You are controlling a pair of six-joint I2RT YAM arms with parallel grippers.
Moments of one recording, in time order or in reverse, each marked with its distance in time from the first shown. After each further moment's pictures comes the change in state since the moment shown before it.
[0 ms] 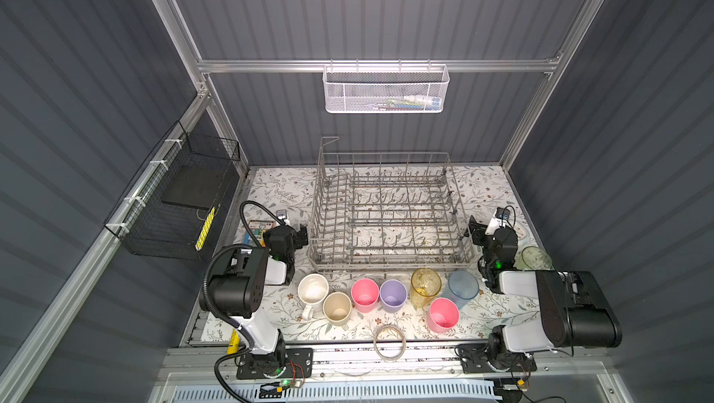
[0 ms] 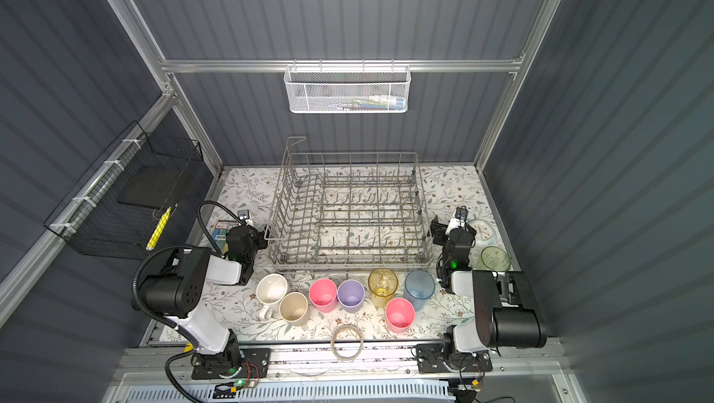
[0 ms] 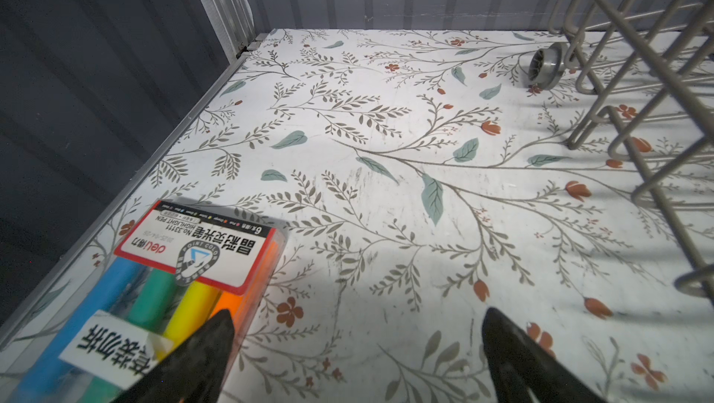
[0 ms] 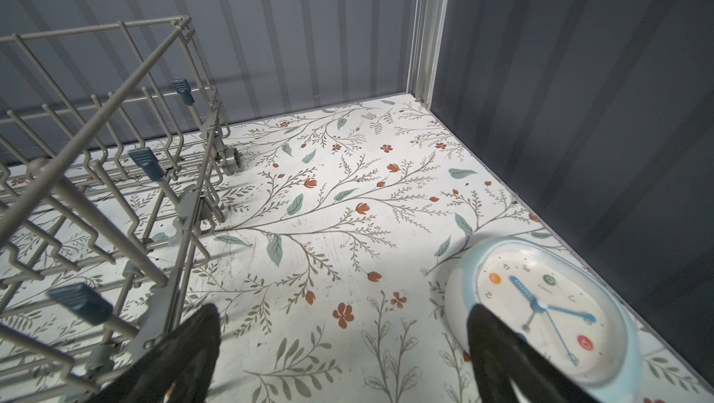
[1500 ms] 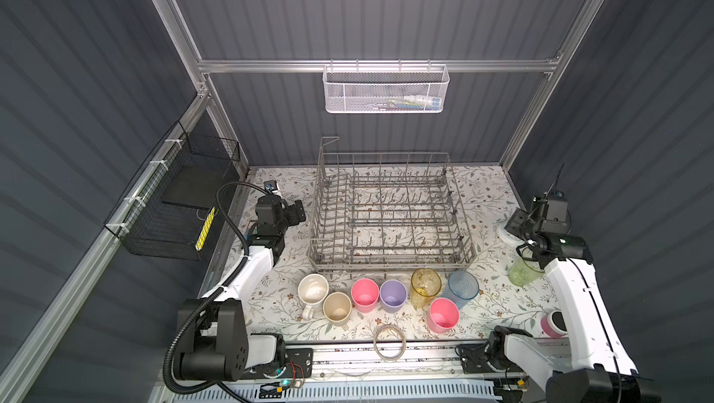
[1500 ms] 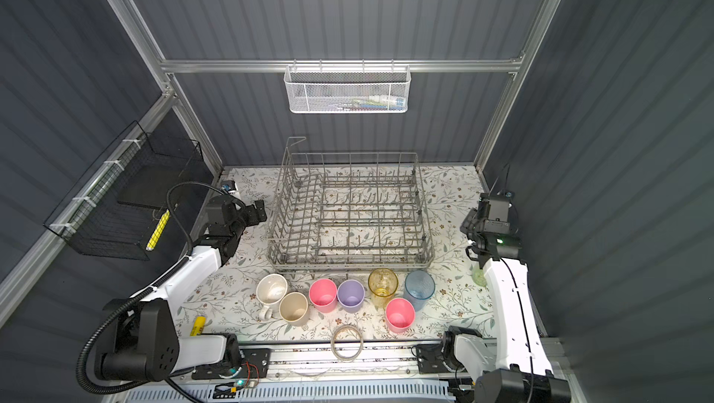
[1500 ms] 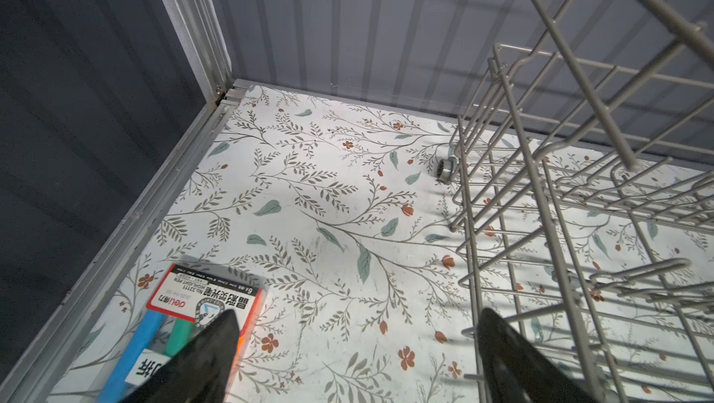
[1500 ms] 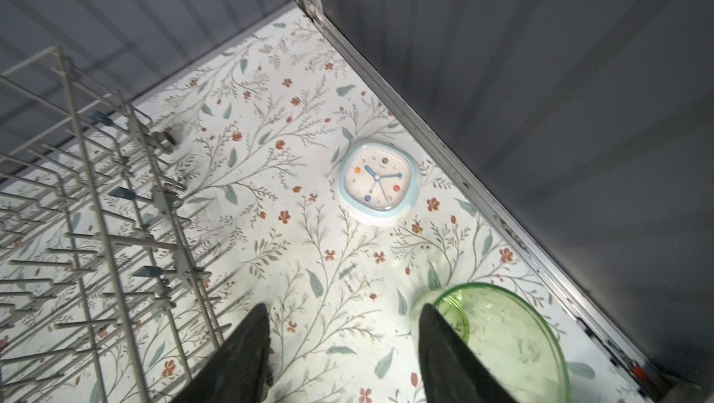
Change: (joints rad) left arm 0.000 -0.392 0.333 -0.759 0.137 -0.144; right arm -0.158 -0.431 0.685 -1.646 0.053 0.289
